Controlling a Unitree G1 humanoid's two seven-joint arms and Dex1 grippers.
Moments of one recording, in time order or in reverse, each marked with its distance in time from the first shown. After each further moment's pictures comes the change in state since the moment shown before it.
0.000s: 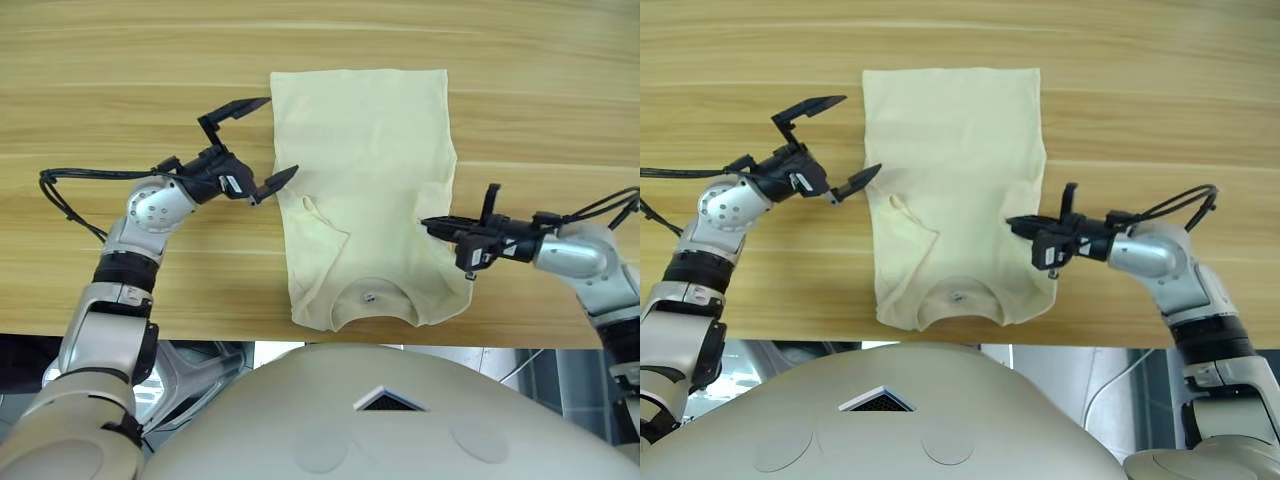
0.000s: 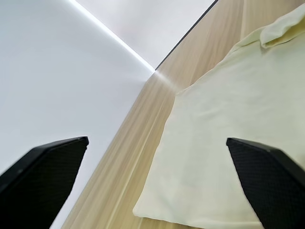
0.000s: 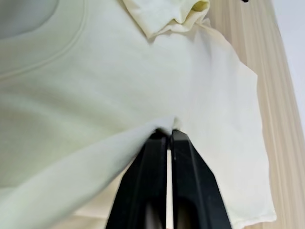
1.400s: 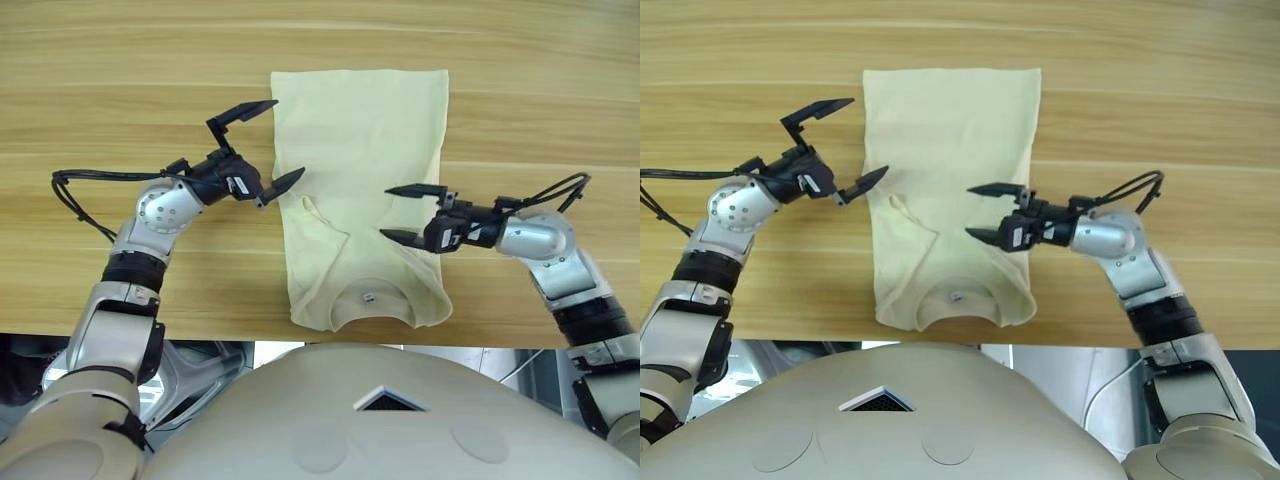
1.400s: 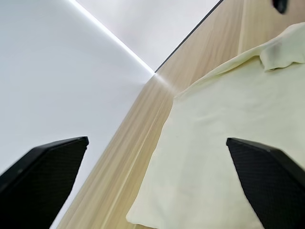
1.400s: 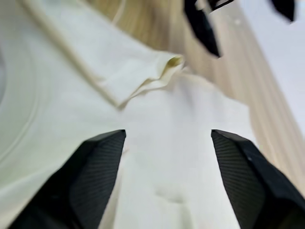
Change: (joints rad) left arm -0.006 -0.030 -0.018 0.016 0.003 0.000 0.009; right arm -0.086 0.120 0.057 -0.024 0.192 0.105 0.056
